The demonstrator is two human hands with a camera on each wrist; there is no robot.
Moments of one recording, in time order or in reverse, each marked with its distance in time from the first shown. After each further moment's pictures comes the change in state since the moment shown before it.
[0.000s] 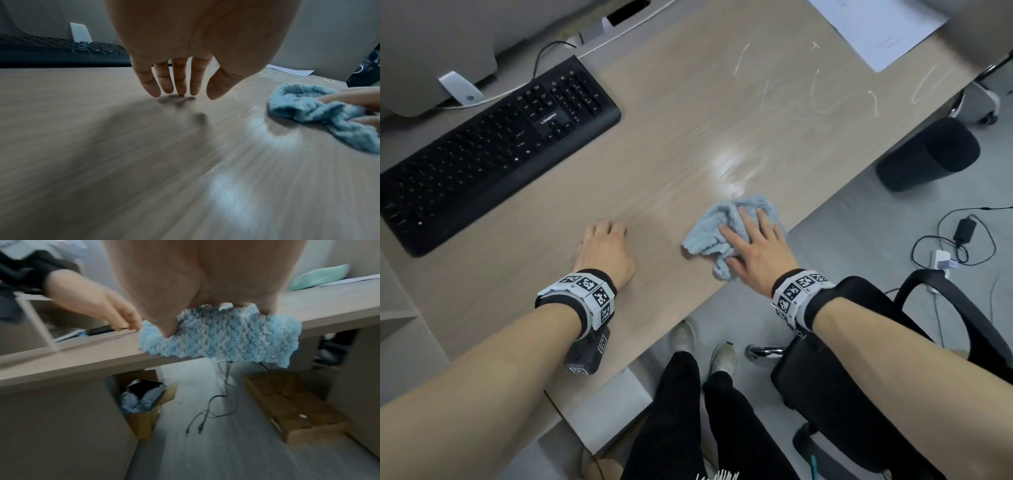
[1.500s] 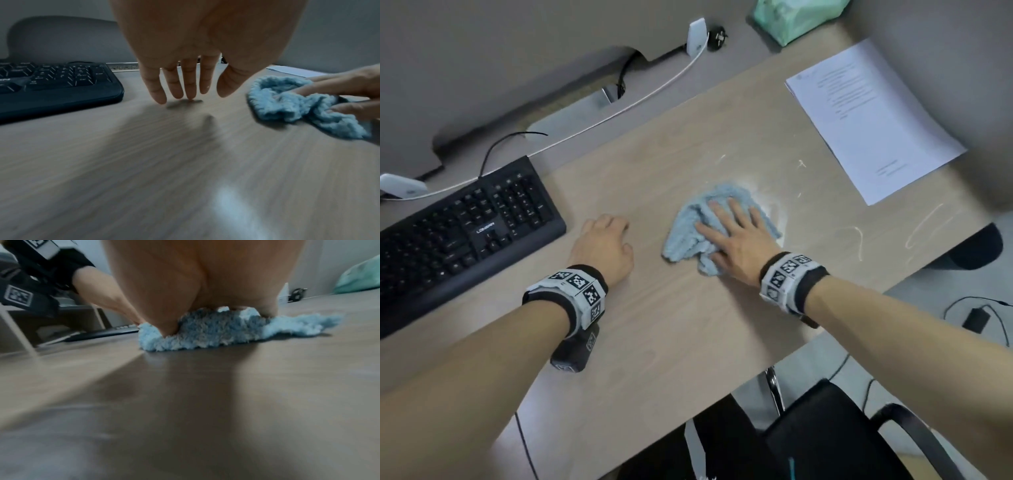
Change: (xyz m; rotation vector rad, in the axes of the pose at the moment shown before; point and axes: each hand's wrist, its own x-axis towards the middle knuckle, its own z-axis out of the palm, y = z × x) left_hand 0.218 0.136 -0.074 0.005 -0.014 -0.055; right_hand 0.237 0.158 -0.126 -0.100 -0.097 -0.323
